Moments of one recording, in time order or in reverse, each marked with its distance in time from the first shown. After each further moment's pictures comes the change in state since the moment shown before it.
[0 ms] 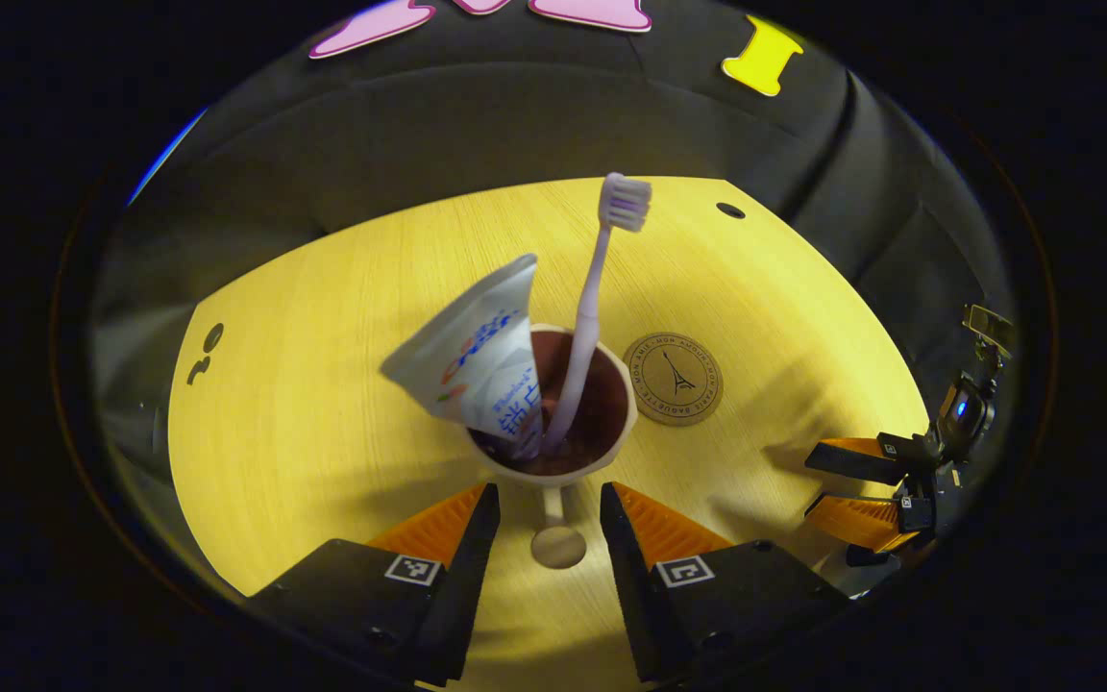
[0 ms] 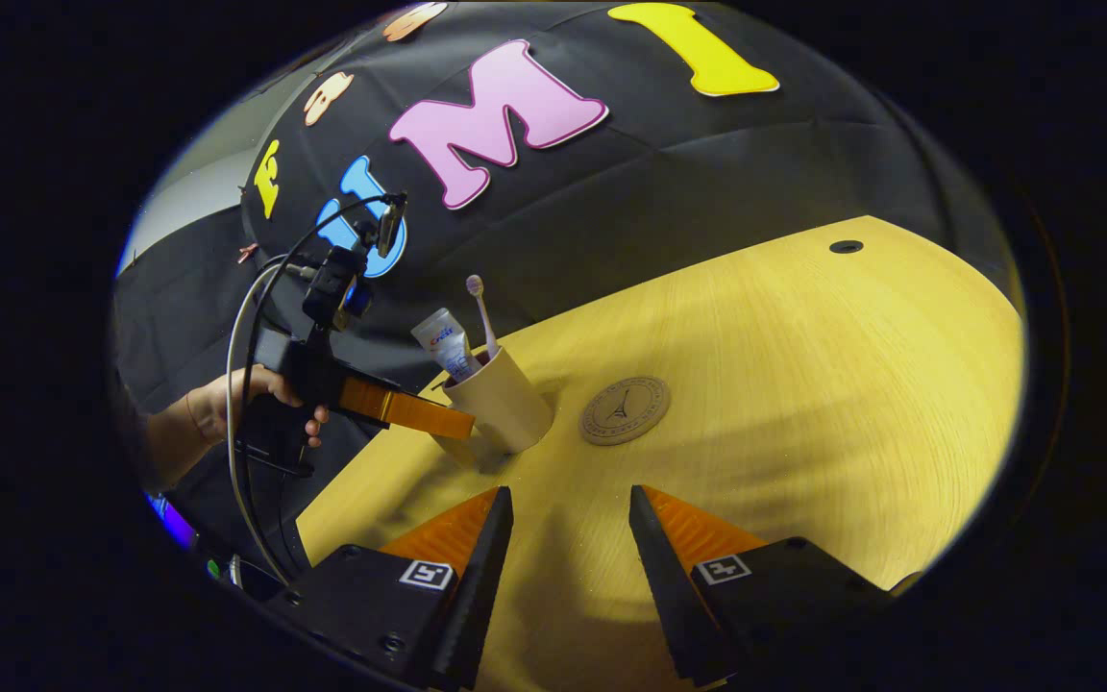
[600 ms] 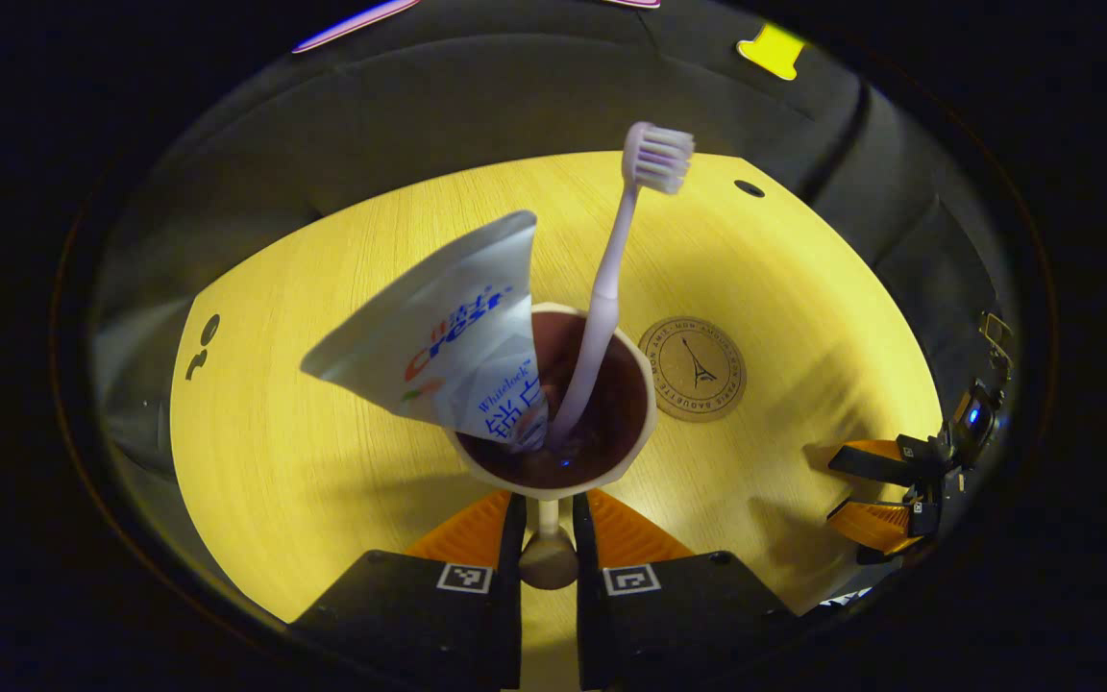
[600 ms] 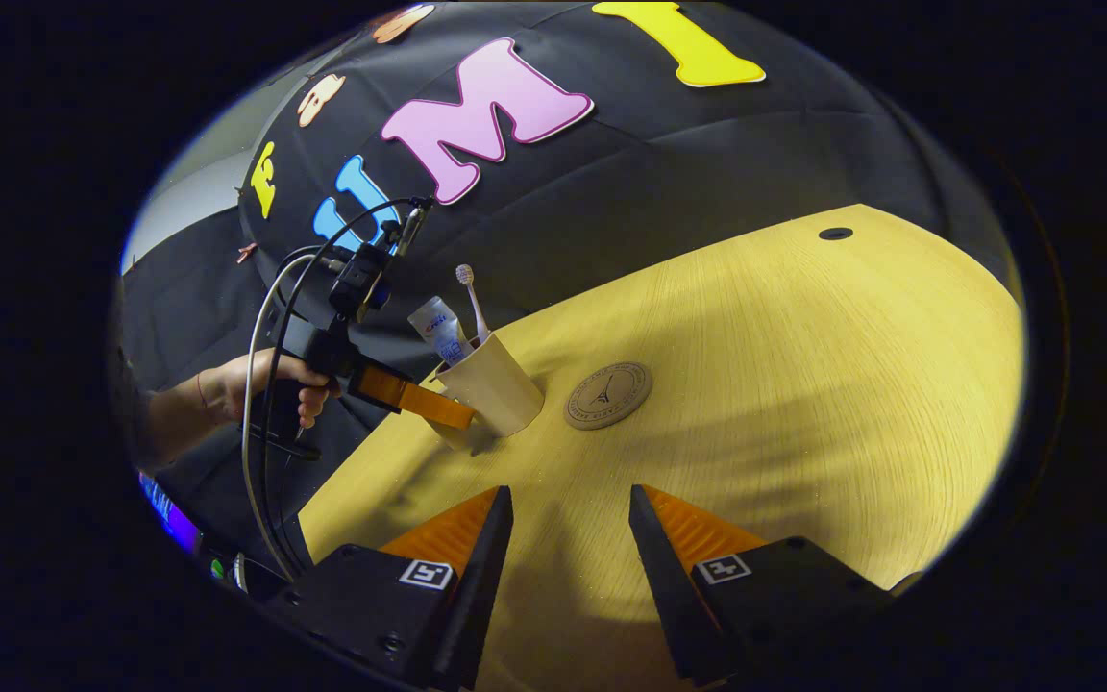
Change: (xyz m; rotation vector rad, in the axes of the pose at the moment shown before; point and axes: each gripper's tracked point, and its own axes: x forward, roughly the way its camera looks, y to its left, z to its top) left arm 0.009 0.007 -0.006 -0.021 0.041 0.034; right arm -0.005 -0.011 -0.010 0.011 0.028 0.011
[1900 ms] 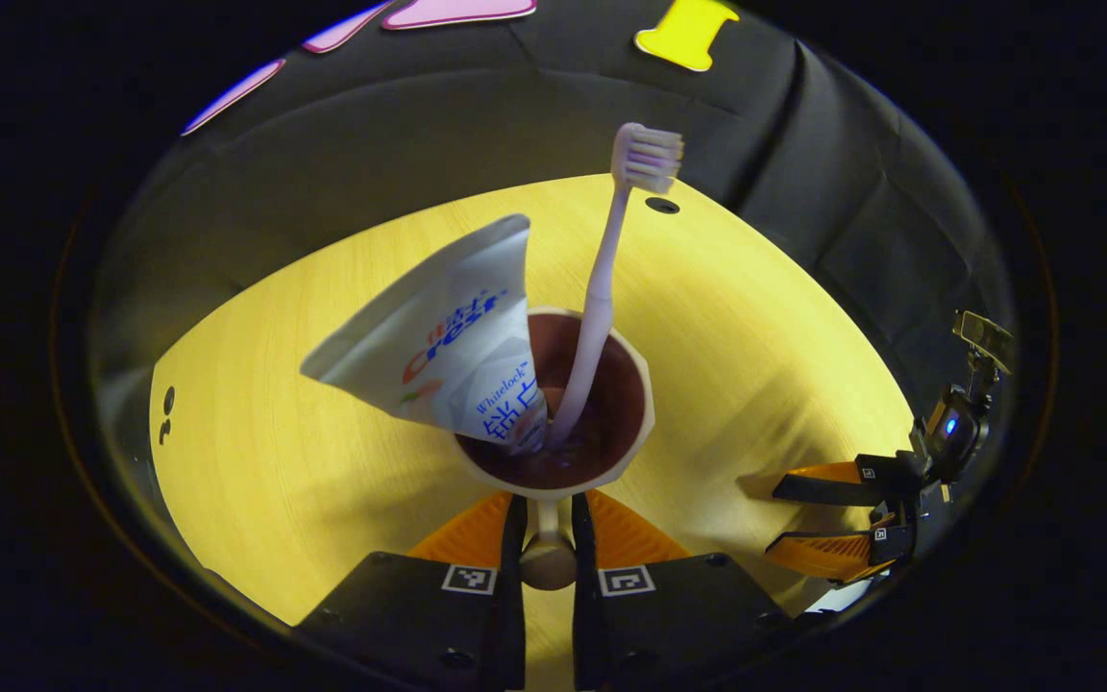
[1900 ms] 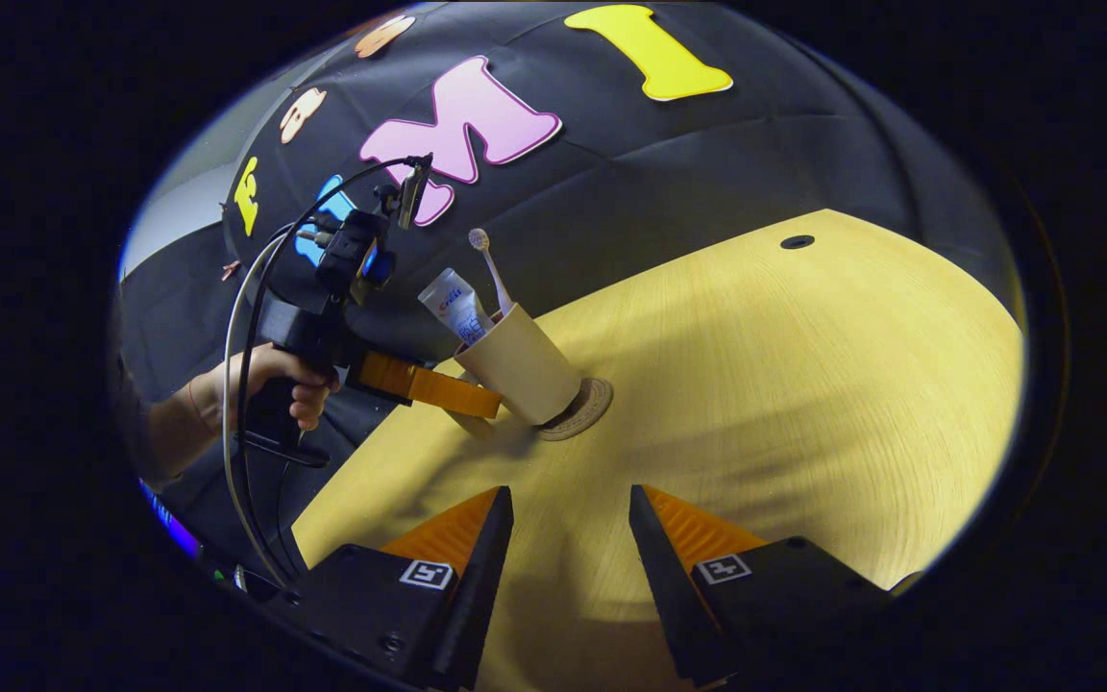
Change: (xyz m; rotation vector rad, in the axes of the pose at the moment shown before) left arm 0.012 -0.072 0.042 0.146 -0.071 -0.108; right arm -0.024 -0.027 0.014 0.032 -0.044 -0.061
